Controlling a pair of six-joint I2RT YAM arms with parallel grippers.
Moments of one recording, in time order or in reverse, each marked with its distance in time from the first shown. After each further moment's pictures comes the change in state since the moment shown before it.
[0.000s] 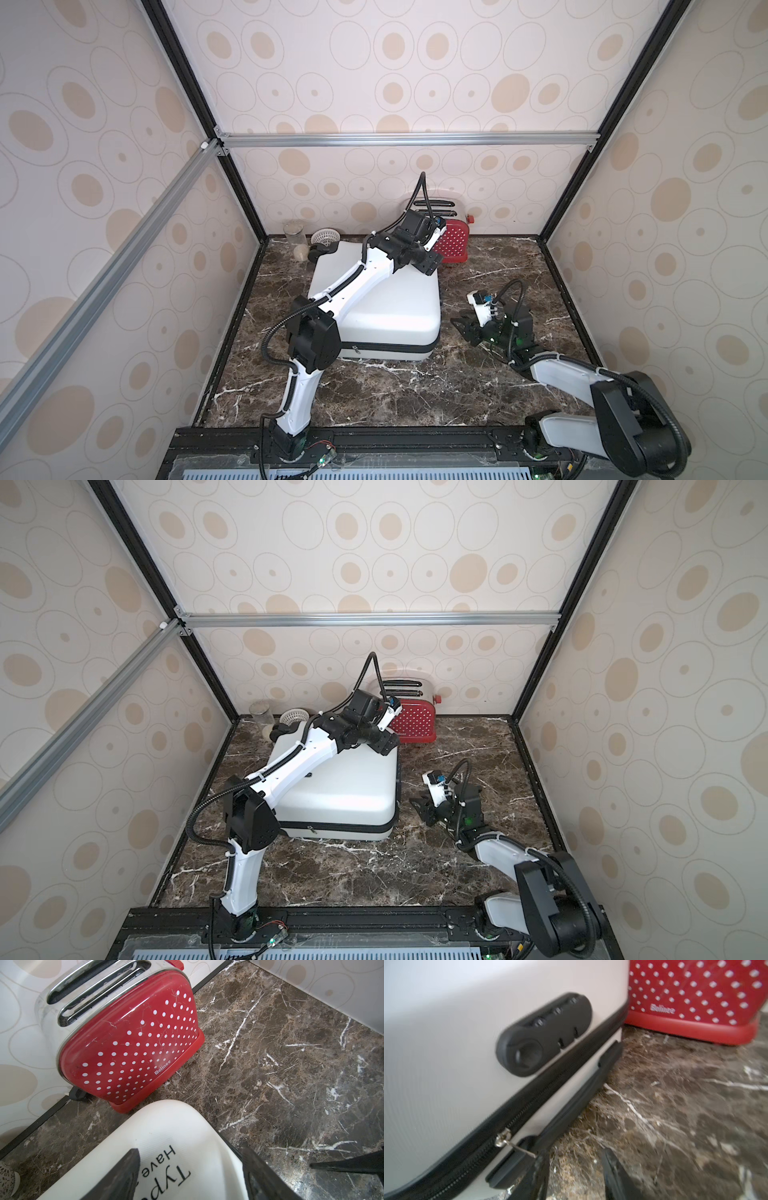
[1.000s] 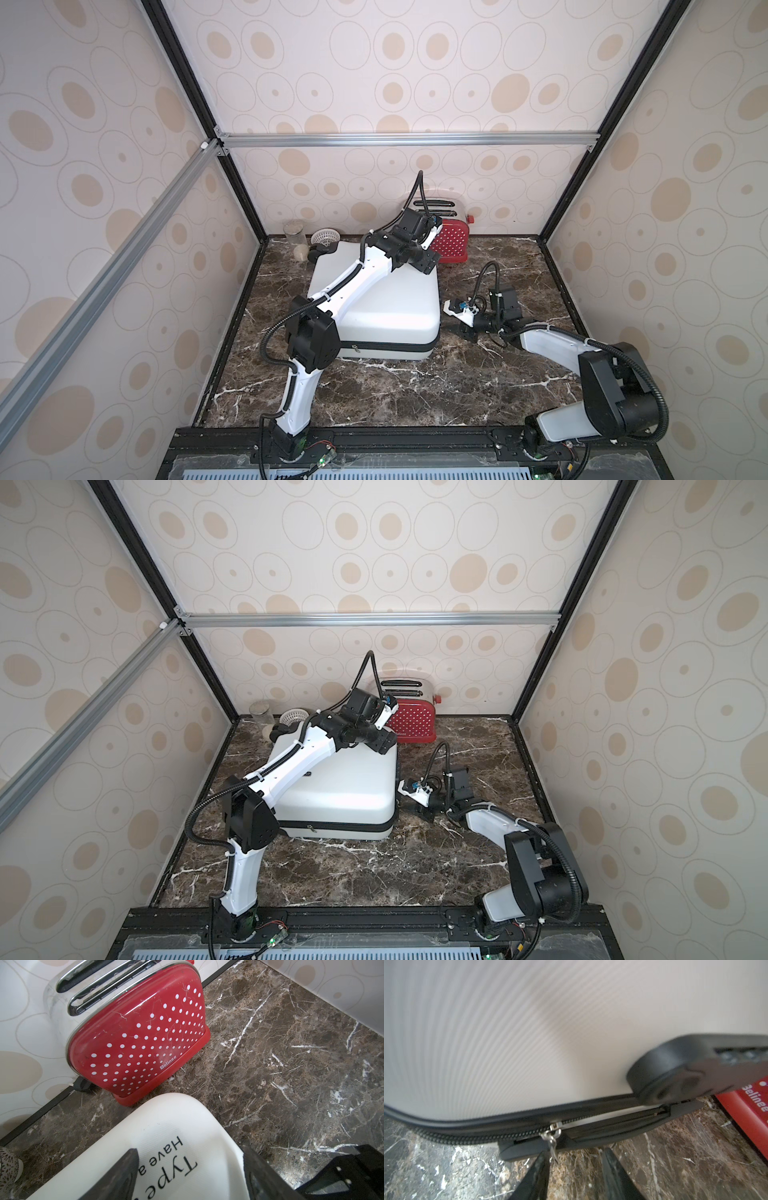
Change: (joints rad) left arm 0.022 0.000 0.011 -0.027 -0.013 -0.033; right arm 0.006 0.137 0.251 -0.463 -0.205 -0.761
